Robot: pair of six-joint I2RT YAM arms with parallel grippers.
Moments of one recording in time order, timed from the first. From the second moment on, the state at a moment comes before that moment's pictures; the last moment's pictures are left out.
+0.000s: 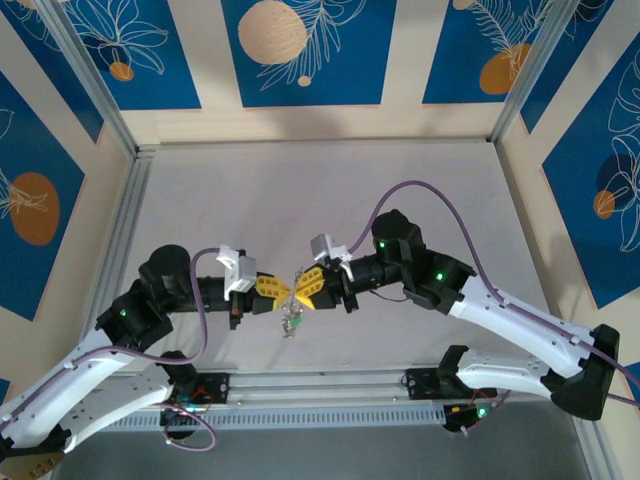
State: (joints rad) left arm -0.82 0.65 0.83 -0.34 0.66 0.02; right arm 0.94 1.05 0.99 -0.24 -0.79 -0.01
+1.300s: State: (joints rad) left arm -0.82 0.73 0.88 -0.47 0.60 0.09; right arm 1.05 1.12 1.22 -0.64 -0.46 -0.26
